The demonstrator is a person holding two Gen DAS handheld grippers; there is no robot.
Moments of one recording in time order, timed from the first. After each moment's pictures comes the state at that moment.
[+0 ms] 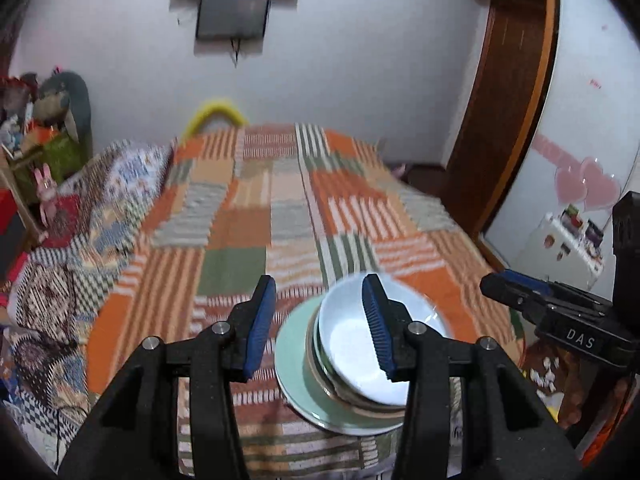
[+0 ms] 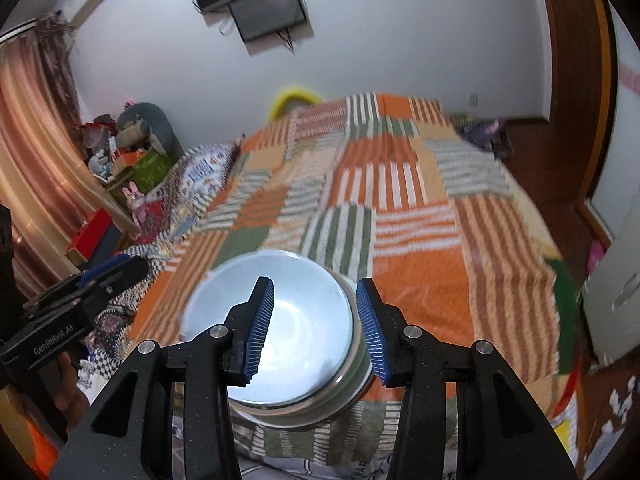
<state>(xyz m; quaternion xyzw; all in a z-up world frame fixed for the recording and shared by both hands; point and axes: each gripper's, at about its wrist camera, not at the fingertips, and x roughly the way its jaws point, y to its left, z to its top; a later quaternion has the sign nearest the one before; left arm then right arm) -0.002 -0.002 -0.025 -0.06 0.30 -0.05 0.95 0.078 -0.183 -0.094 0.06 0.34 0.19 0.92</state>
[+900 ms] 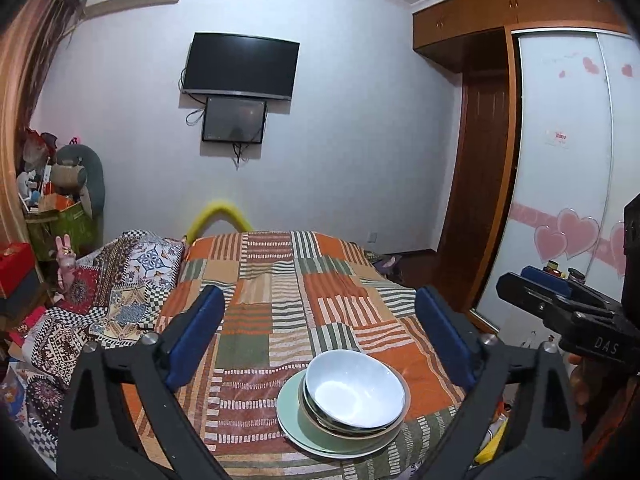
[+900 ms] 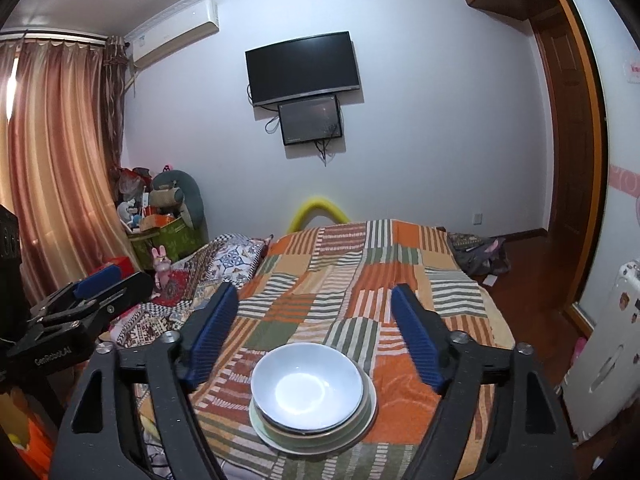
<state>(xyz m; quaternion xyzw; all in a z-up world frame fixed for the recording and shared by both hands) -0.094 -0.001 0.047 -0.05 0.13 -0.05 0.99 0.001 -0.180 -0.017 0.03 0.14 0.20 0.97</state>
